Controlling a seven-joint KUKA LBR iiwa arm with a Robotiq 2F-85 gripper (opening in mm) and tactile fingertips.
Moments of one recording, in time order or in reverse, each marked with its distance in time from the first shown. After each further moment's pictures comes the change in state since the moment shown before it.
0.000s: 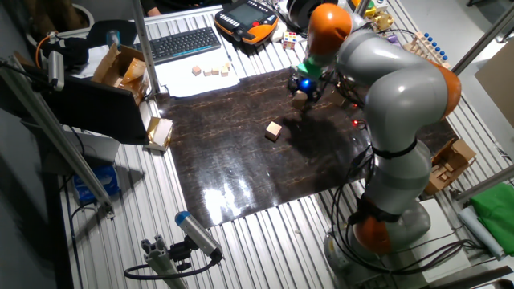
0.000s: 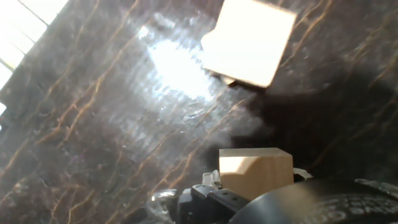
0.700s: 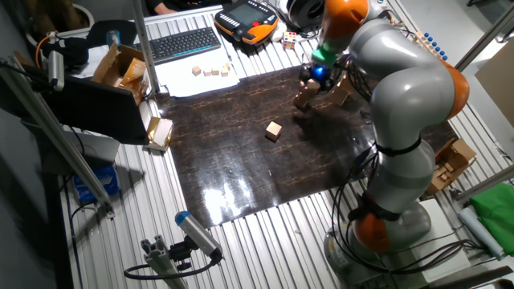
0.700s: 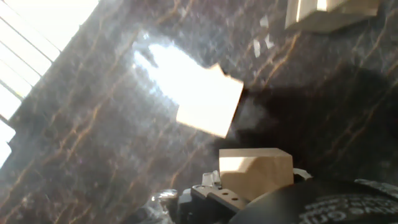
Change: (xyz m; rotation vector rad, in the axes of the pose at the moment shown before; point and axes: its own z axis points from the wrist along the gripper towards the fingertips) arm -0.045 -0.020 -0.037 -0.012 0.000 -0.018
